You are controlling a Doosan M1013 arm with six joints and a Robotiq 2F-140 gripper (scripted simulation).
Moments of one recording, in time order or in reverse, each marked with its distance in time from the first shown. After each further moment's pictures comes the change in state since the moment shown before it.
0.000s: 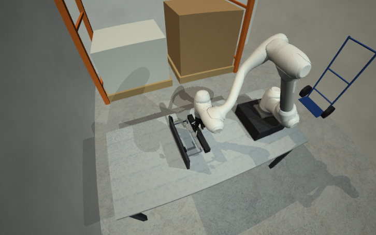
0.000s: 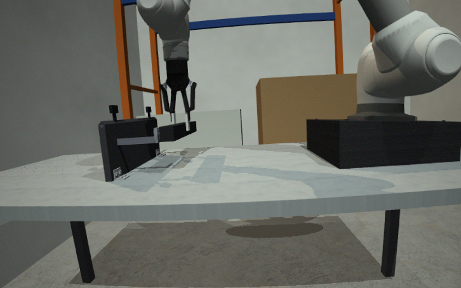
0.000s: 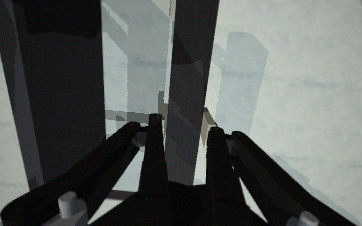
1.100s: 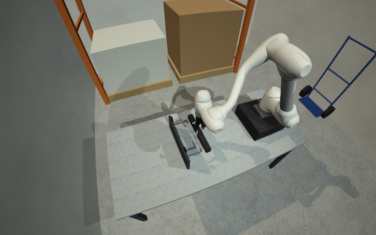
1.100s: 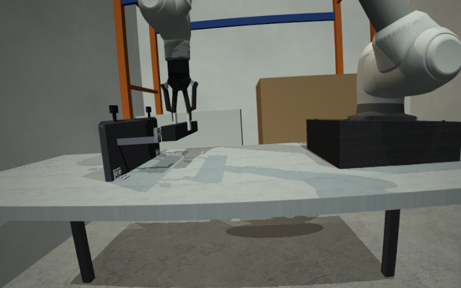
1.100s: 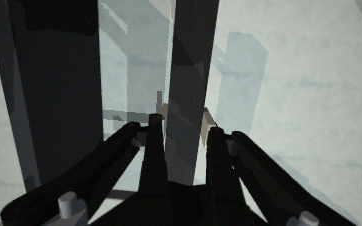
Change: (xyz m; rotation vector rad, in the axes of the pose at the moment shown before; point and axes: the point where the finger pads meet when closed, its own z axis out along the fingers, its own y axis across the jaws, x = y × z) arm 0.000 0.005 -0.001 -0.002 0.000 0.000
